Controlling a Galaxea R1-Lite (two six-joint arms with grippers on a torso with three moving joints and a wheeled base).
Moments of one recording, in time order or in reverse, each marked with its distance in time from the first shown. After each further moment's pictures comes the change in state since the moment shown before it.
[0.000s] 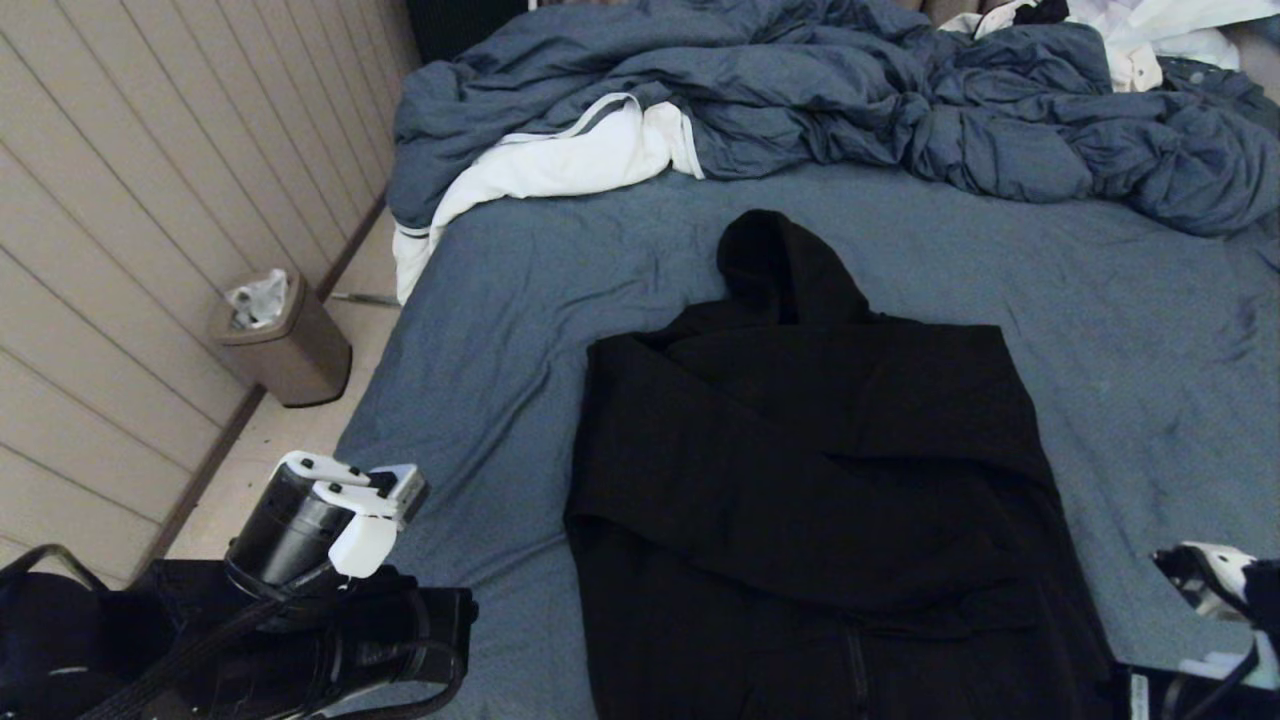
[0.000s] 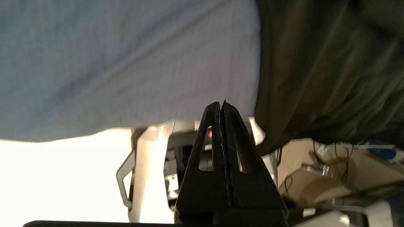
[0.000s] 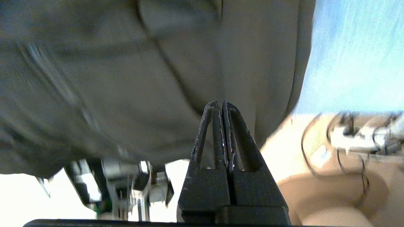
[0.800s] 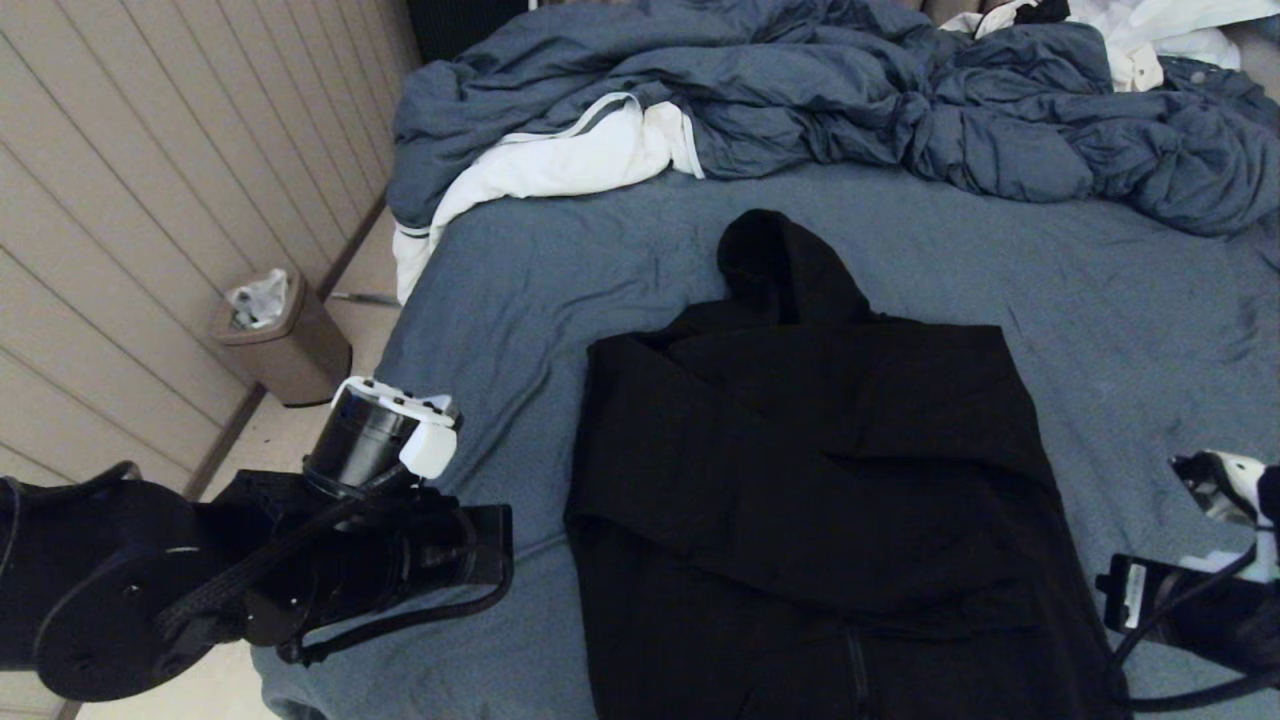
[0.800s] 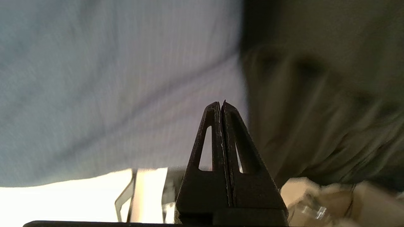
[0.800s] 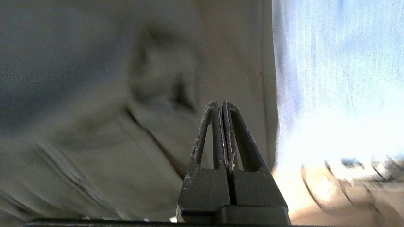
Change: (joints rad) left arm 0.020 0.109 -0.192 0.031 0.063 0.016; right arm -0.164 0.109 -0.097 -0.164 0.045 -0.076
